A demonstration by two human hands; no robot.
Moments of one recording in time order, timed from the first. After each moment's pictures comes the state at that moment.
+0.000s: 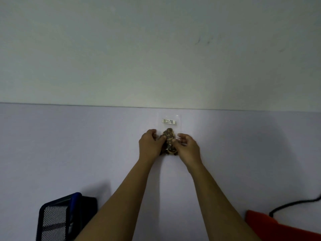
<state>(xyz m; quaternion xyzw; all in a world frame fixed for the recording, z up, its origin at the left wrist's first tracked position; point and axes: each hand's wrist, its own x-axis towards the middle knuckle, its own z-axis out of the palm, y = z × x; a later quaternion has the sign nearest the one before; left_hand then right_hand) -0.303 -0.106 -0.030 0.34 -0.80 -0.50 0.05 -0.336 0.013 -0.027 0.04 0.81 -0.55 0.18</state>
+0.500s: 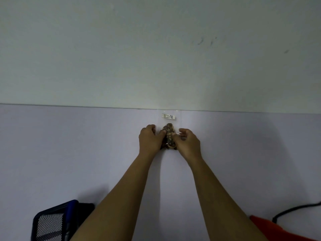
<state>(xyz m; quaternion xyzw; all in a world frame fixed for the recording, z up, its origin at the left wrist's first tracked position) -0.330 -0.115 -0.028 0.34 -0.81 -0.48 0.05 -0.364 0.003 -0.027 0.02 0.86 -0.49 0.14</state>
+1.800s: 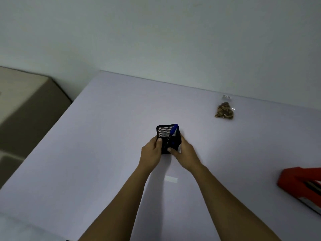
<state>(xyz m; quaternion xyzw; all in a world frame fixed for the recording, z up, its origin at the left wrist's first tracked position) 0.008 -0.181 0.051 0.37 -0.78 -0.50 0.08 -0.086 -0.082 0.011 -0.27 0.80 -0.46 0.28</state>
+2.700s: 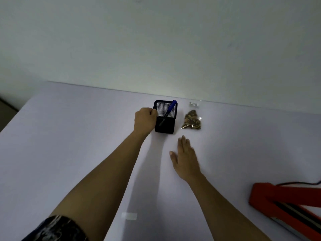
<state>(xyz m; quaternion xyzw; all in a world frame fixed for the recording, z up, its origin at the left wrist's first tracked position) -0.215 -0.191 0.056 0.33 -0.84 -0.42 0.10 -0.205 -0.010 -0.042 -0.27 0.93 -0.19 0.14</state>
